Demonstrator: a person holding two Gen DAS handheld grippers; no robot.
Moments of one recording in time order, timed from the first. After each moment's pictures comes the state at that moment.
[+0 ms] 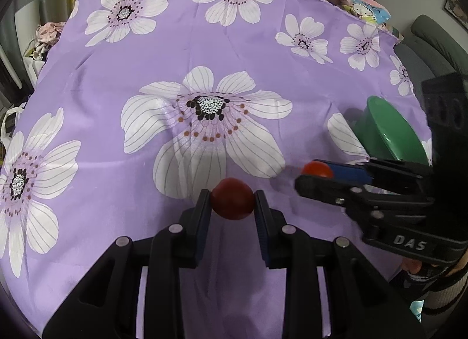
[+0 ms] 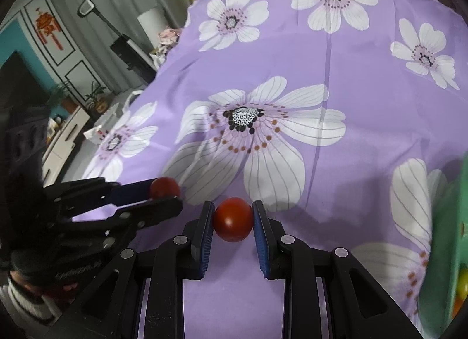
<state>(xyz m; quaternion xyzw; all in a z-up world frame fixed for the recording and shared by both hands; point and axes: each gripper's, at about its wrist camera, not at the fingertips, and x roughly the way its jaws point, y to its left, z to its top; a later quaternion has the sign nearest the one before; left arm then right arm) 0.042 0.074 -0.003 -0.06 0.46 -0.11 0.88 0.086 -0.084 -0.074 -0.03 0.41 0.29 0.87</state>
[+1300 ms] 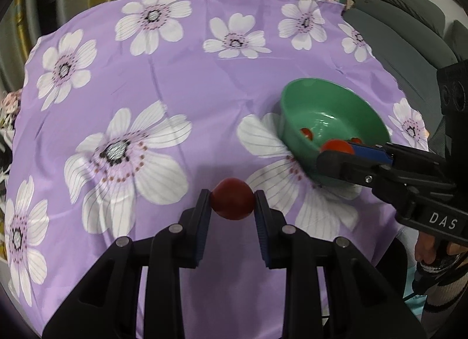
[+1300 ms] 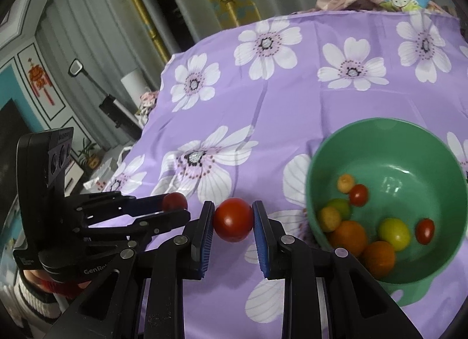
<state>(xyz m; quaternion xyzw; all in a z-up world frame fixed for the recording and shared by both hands) 0.032 -0.046 0.035 0.04 0.43 -0.19 0.88 0.026 -0.207 -0.038 0.07 0.31 0.24 0.92</state>
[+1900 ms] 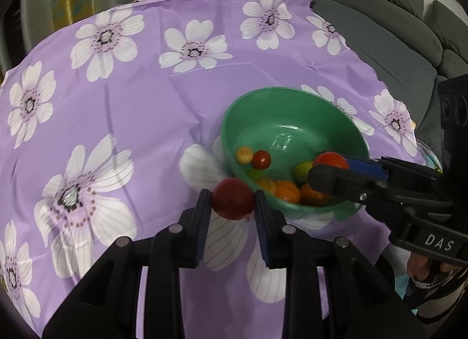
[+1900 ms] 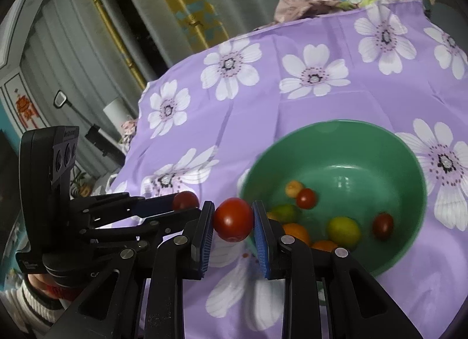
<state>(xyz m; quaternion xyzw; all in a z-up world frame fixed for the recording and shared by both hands) 0.058 -0.119 0.043 0.07 0.42 -0.24 0.87 0.019 -0.268 -0.036 0.12 0.29 0.19 0.93</state>
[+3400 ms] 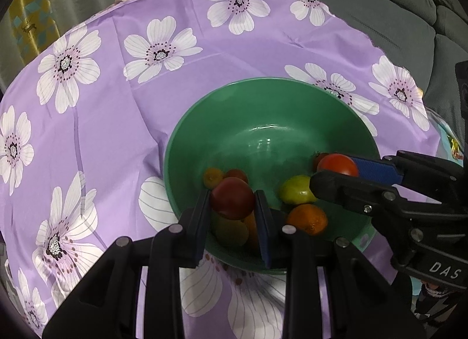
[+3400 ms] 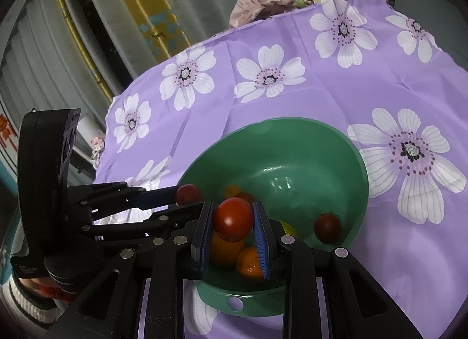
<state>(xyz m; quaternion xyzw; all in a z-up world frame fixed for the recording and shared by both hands) 0.089 -0.188 0.022 0.16 0.42 -0.26 0.85 0.029 -0.312 -0.050 0.14 0.29 0.12 0.94</state>
